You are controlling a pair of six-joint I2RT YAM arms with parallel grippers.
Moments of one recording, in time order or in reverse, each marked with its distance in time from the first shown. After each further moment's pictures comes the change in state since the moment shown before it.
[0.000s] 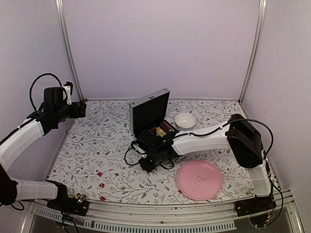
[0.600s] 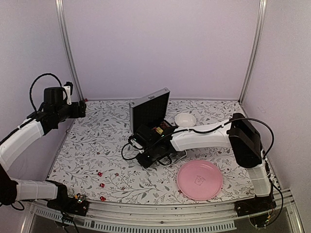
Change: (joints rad) left arm 0.000 0.000 0.000 0.000 0.000 0.000; right arm -0.005 0.005 0.089 -0.071 0.004 0.000
